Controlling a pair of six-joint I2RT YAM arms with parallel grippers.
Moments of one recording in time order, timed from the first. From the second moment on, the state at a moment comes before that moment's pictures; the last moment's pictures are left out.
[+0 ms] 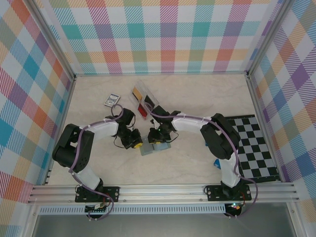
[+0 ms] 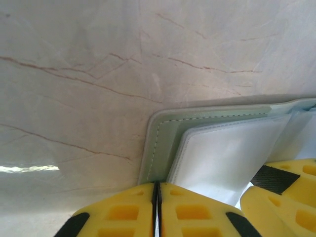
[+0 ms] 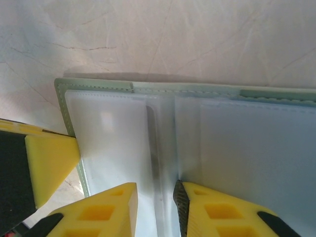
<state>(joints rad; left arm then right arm) -0.41 1.67 0.88 -0.58 0.42 -0.87 0.82 1.99 1.33 -0.58 -0.34 0.62</state>
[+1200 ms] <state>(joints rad) -0.30 1.50 0.77 -0.47 0.56 -0.95 0.96 2.06 1.49 -0.86 0.02 0.54</state>
